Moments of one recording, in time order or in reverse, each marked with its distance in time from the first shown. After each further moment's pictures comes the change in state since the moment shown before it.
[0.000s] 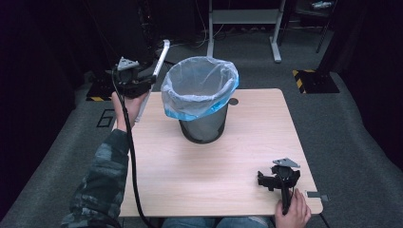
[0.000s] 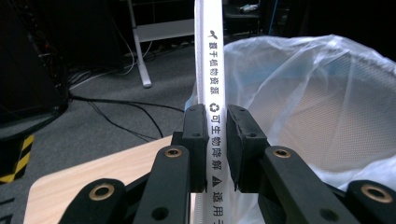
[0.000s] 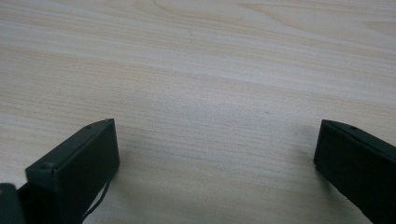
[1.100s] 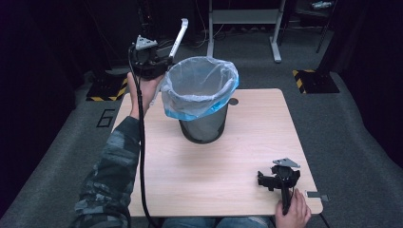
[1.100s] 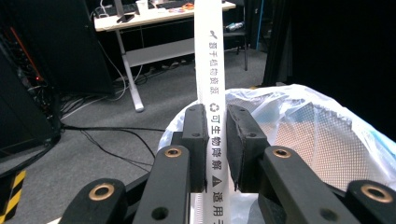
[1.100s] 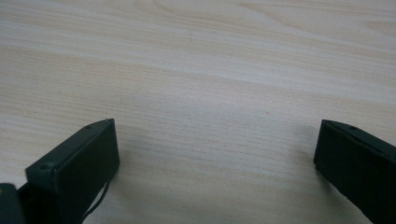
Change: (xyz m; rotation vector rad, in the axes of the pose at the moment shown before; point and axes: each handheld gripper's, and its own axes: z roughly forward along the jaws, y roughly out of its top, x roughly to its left) left arm -0.037 0.051 0.021 -0.059 -0.036 0.064; right arm 0.000 0.000 0.000 -0.001 0.000 0.004
